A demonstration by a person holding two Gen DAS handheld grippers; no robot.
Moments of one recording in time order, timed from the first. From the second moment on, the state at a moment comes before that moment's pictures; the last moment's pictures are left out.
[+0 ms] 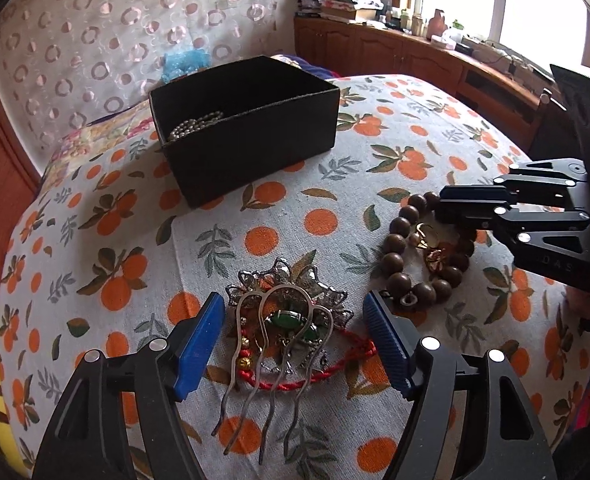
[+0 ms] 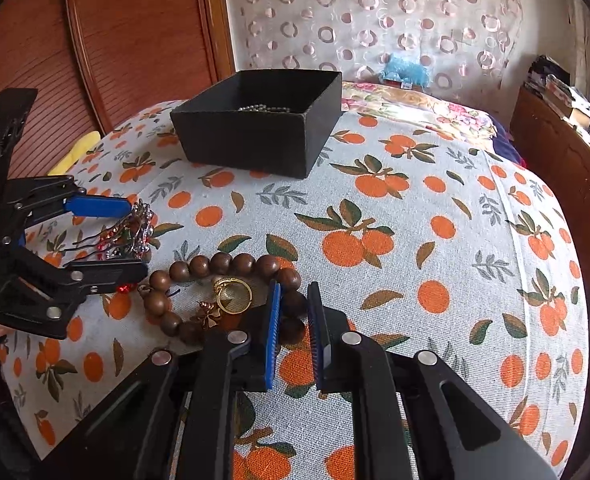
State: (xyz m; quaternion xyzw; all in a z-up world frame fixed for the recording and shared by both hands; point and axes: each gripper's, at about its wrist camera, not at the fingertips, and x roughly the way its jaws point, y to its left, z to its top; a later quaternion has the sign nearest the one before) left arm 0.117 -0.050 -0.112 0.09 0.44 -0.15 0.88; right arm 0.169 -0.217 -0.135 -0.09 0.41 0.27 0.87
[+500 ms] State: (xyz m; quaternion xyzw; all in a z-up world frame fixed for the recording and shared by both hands) left arm 0.097 -0.033 -0.091 0.05 0.39 -0.14 0.91; right arm 0.169 -0.217 -0.135 -0.09 0.41 0.27 0.87
